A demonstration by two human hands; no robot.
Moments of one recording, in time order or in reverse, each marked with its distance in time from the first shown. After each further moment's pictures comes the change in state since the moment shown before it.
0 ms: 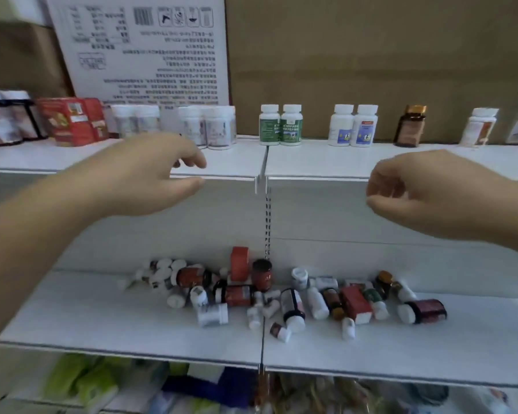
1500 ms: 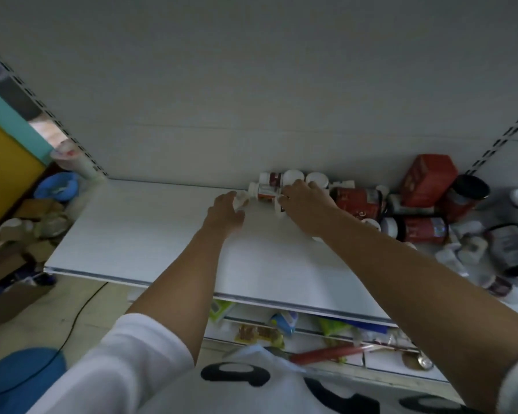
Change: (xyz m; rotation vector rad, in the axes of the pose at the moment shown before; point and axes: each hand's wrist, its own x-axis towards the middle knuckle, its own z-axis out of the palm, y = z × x) left_hand -0.068 -0.402 0.457 -0.469 -0.523 -0.760; right_hand 0.297 -0.345 0.510 -0.366 -0.343 -0.417
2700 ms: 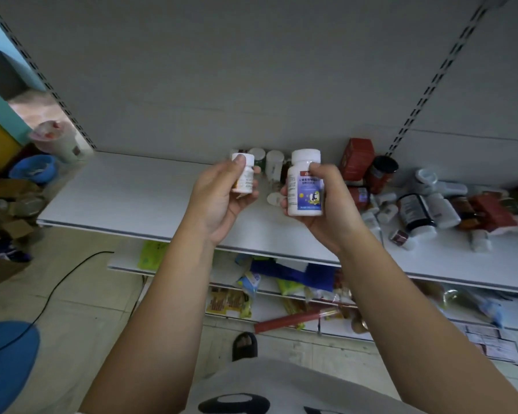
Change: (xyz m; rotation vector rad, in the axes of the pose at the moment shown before) left_hand -0.255 0.117 -0.044 -1.534 -0.075 0.202; right_hand -0.218 -0.009 -0.115 2.527 0.281 0.514
